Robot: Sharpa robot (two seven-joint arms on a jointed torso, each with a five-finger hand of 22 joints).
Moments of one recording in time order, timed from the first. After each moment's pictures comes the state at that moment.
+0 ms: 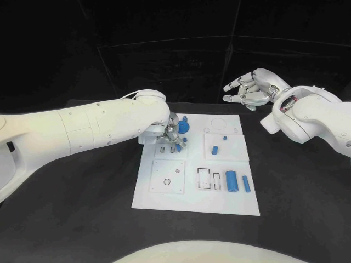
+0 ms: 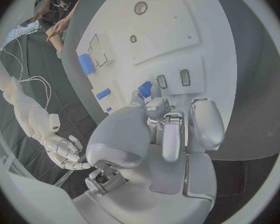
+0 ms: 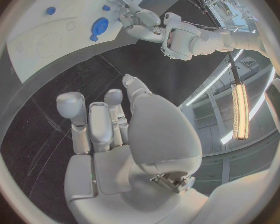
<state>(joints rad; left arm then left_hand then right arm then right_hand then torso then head) 1.37 -0.44 -0.16 1.22 -1.02 0.31 -0.64 1.28 0.18 -0.22 0.18 0.05 0.92 0.05 0.61 0.55 1.29 -0.03 1.12 1.03 1.47 -0.08 1.57 1.31 0.09 1.45 0.02 1.28 1.12 1.33 -0.85 -0.04 1.49 -0.88 -0.38 -0.02 1.37 -0.07 0.06 0.10 0.38 0.92 0.15 0.14 0.07 1.21 0.06 0.95 0.88 1.47 -0.02 1.27 1.07 0.12 1.22 0.09 1.24 0.89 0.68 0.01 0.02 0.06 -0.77</state>
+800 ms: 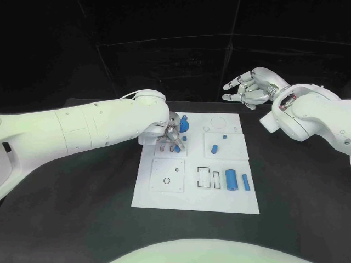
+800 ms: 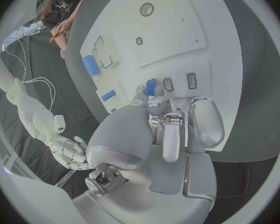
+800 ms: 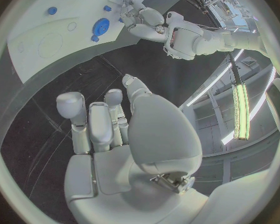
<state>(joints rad) 1.37 -0.46 -0.16 1.26 -1.02 0.29 -0.62 1.42 0.18 -0.13 0.08 0.04 0.89 0.04 0.59 0.54 1.27 -0.04 1.07 1.00 1.47 -0.09 1.57 1.31 0.09 1.44 0.01 1.28 1.12 1.33 -0.84 -0.04 1.48 -0.88 -0.37 -0.02 1.37 -0.07 0.06 0.10 0.39 0.92 0.15 0.14 0.07 1.21 0.06 0.95 0.88 1.47 -0.02 1.27 1.07 0.12 1.22 0.09 1.24 0.89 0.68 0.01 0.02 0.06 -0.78</state>
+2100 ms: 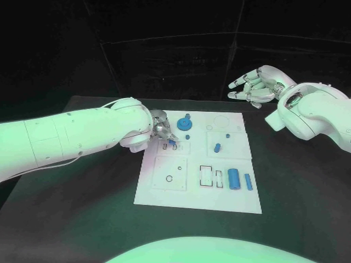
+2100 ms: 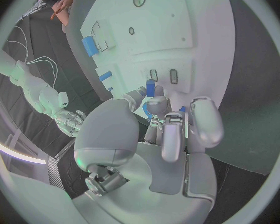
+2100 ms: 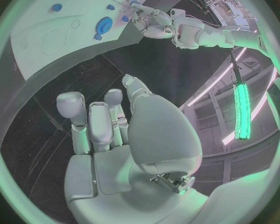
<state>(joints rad) 1.33 -0.64 -0.16 1.41 -0.98 -0.03 -0.58 1.18 -0.05 0.47 0.08 0.05 0.89 0.05 0.61 0.58 1.29 -0.03 1.05 0.97 1.46 -0.09 1.57 1.31 0.09 1.44 0.02 1.28 1.14 1.33 -0.85 -0.04 1.46 -0.88 -0.36 -0.02 1.37 -0.07 0.06 0.10 0.39 0.92 0.15 0.15 0.07 1.21 0.06 0.95 0.88 1.47 -0.02 1.26 1.07 0.12 1.22 0.09 1.23 0.89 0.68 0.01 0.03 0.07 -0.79</state>
